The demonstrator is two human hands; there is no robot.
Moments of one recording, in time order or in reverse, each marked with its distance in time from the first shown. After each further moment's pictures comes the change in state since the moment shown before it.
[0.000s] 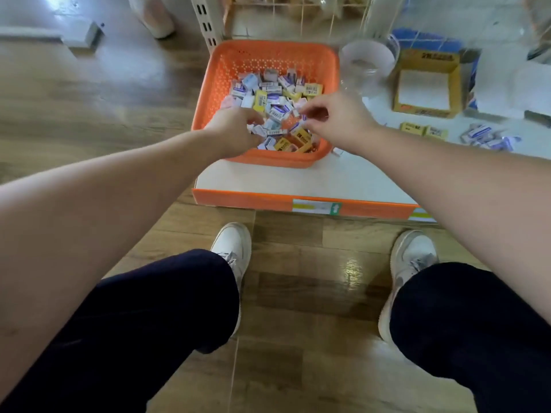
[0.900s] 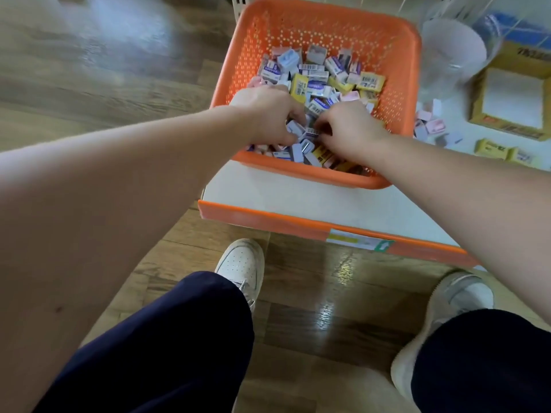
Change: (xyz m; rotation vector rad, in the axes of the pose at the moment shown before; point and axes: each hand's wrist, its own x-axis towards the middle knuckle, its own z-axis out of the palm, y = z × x) left_hand 0.097 -0.044 0.022 0.337 0.014 0.275; right_hand 0.103 0.029 0.088 -0.420 -0.186 -0.066
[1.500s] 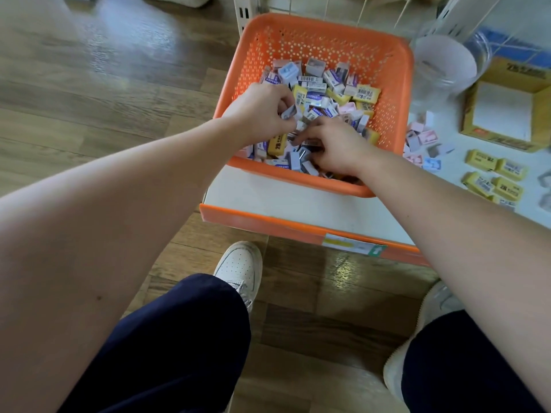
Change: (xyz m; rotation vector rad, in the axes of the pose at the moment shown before) left_hand -0.003 -0.006 -0.001 -0.436 0.175 -0.138; right_hand -0.011 -0.007 0.001 0.204 -0.050 -0.137
